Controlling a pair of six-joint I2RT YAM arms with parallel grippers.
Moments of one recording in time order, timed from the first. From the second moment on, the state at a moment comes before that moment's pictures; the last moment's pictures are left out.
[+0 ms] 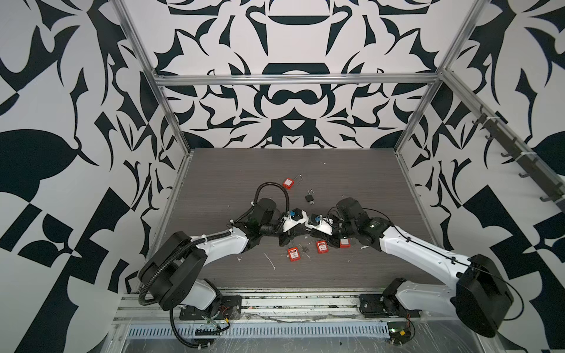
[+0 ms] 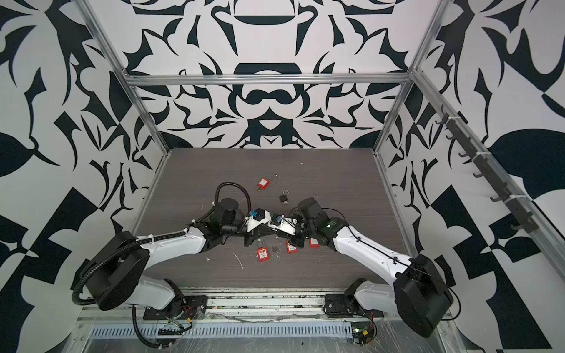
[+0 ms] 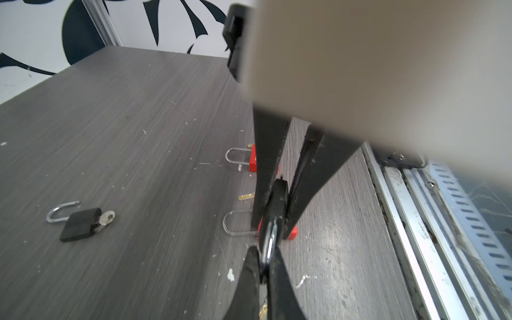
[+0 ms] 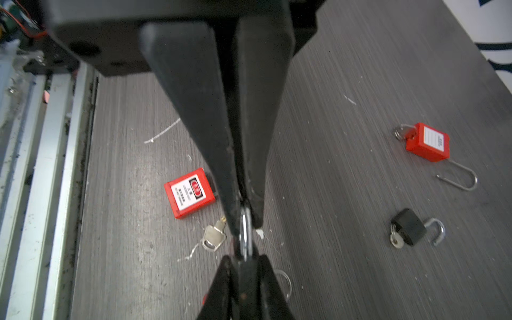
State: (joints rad) left arm -0.74 1.46 0.61 0.35 0.75 0.31; right arm 0.66 1.21 0.71 -0.30 -0.49 -0.59
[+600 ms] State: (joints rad) left arm -0.72 1.27 0.68 0.04 0.80 0.46; right arm 0.72 0.98 0.75 -0.38 -0.45 -0.63
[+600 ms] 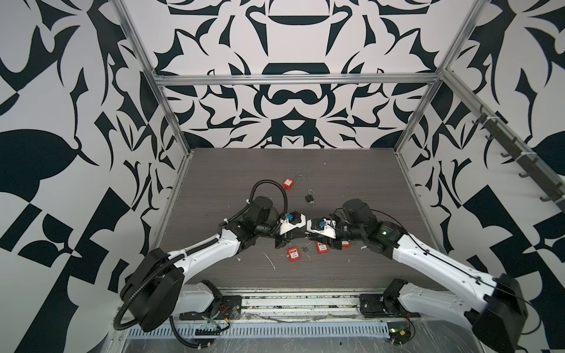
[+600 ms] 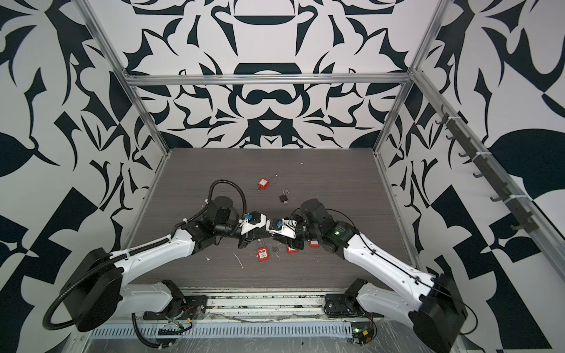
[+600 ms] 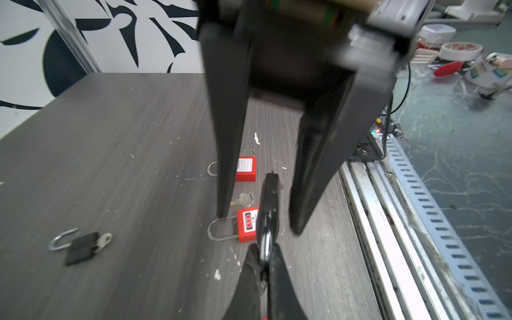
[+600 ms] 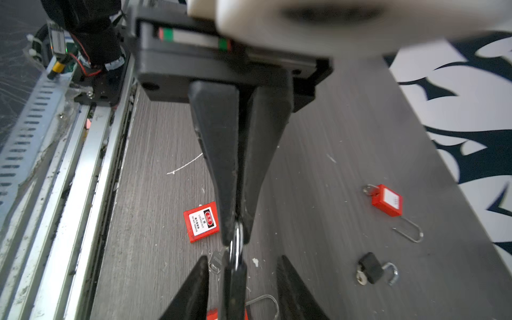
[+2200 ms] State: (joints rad) left arm -0.71 1.22 0.78 -0.26 0.74 0.63; right arm 0.71 1.06 0.77 -0.51 -0.41 -0.63
